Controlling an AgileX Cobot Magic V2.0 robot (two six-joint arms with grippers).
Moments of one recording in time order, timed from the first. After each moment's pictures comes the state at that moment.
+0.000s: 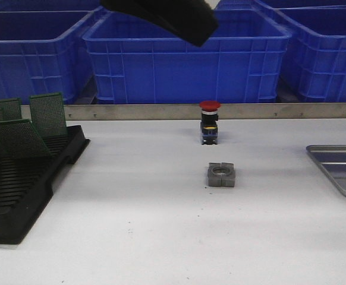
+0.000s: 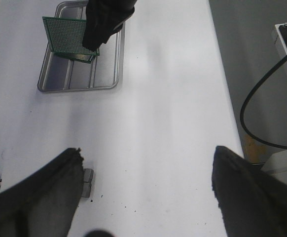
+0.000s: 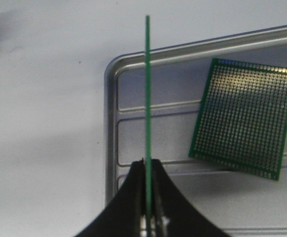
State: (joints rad) left arm -0.55 1.59 -1.36 -0.90 0.98 1.45; right arm -0.14 1.56 -0.69 1.32 0.22 -1.13
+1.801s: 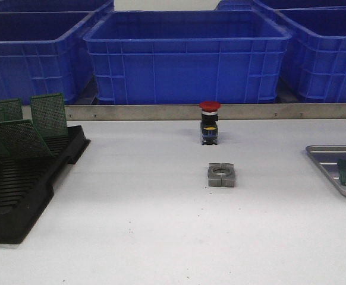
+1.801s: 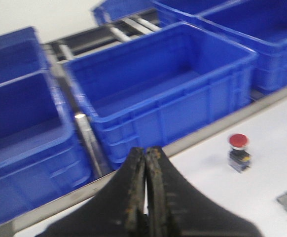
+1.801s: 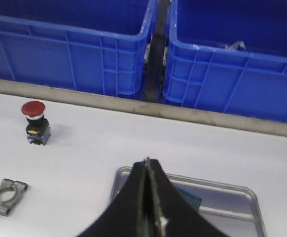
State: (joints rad) left arm -0.29 0.80 -0.70 -0.99 0.11 1.13; right arm -0.13 0.66 -0.42 1.10 0.16 -1.18
